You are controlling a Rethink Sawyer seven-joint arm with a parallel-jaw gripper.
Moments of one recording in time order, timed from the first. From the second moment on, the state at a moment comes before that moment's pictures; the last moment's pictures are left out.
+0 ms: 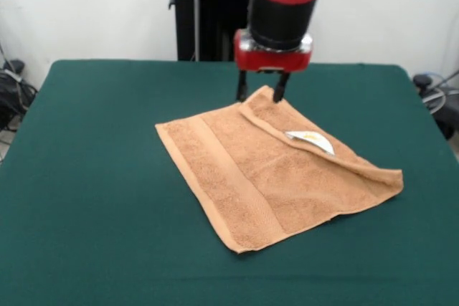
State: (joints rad) arm -0.29 -0.65 0.14 1.71 -0.29 0.67 1.69
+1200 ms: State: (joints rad) arm -0.37 -0.55 0.29 1.56 -0.36 0.67 1.68
